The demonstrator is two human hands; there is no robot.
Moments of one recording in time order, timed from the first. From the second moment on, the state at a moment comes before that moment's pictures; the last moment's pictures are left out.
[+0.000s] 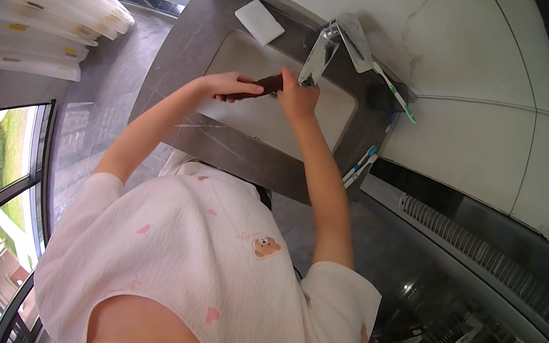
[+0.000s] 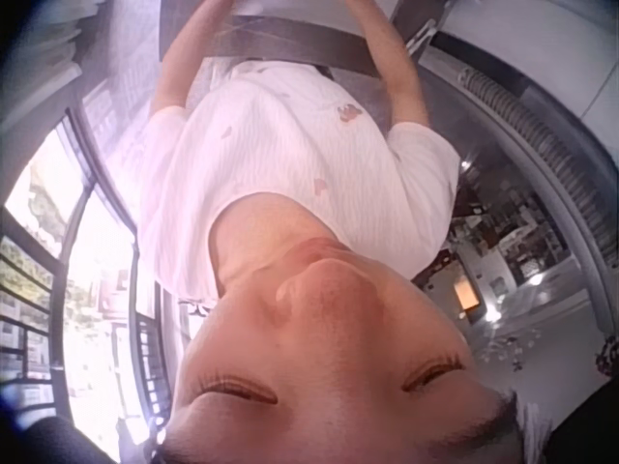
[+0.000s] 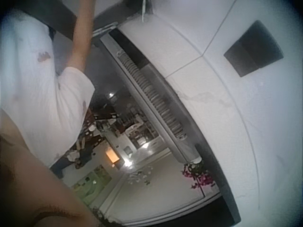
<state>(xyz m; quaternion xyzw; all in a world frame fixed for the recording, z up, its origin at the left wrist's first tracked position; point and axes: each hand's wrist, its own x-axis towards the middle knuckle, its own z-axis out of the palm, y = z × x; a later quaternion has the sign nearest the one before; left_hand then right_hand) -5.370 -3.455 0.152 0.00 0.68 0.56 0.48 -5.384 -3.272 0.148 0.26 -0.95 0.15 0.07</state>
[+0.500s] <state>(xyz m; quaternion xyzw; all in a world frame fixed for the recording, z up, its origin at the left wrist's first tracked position) -5.365 -3.447 0.145 -0.04 0.45 0.63 0.63 -5.387 -3.268 0.143 0.45 -0.88 0.12 0.05</state>
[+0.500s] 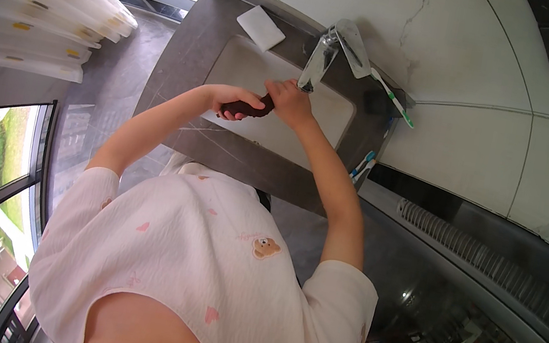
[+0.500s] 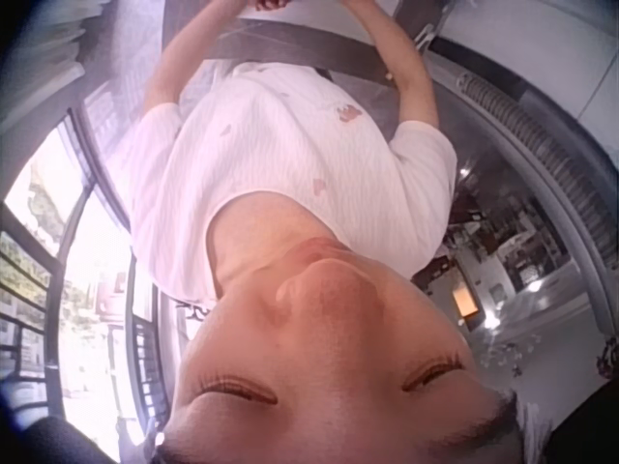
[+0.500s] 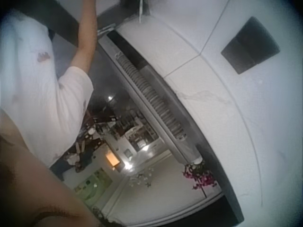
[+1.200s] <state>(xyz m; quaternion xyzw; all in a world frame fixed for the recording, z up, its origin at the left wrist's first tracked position) -5.351 -3.430 0.231 0.08 0.80 0.59 -0.09 -5.321 -3.359 0.252 -0.19 -0.30 -0.83 0.42</state>
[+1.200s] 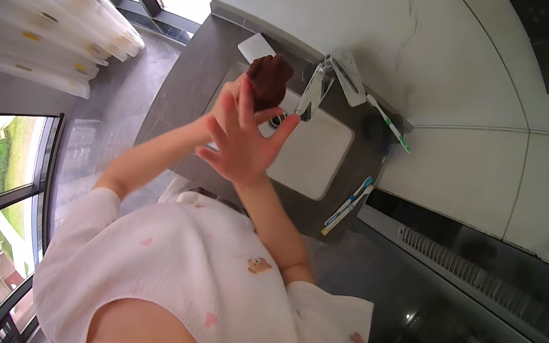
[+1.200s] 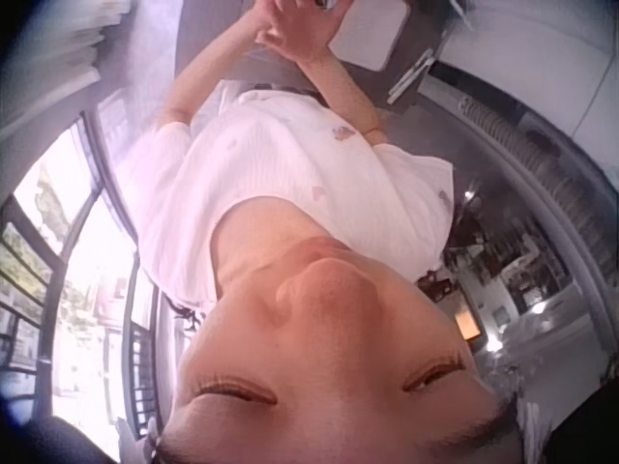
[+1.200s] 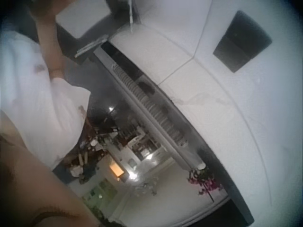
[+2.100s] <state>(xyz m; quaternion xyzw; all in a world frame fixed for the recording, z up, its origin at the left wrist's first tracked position) -5.407 -3.473 0.260 0.24 0.77 0.43 -0.41 -5.333 -3.401 0.271 -0.20 -0.23 -0.82 0.48</state>
